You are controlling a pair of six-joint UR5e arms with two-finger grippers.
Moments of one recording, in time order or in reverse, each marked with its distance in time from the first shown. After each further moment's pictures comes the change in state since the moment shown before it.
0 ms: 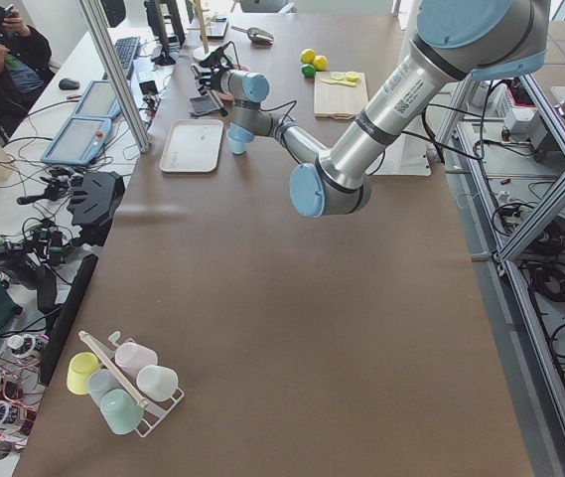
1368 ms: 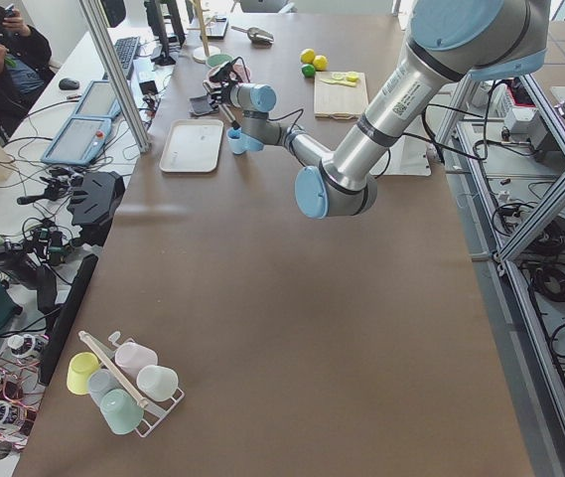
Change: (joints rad) left arm 0.056 0.015 0.037 0.007 0.003 0.000; right arm 0.012 -0.058 0.038 0.011 -0.009 -0.001
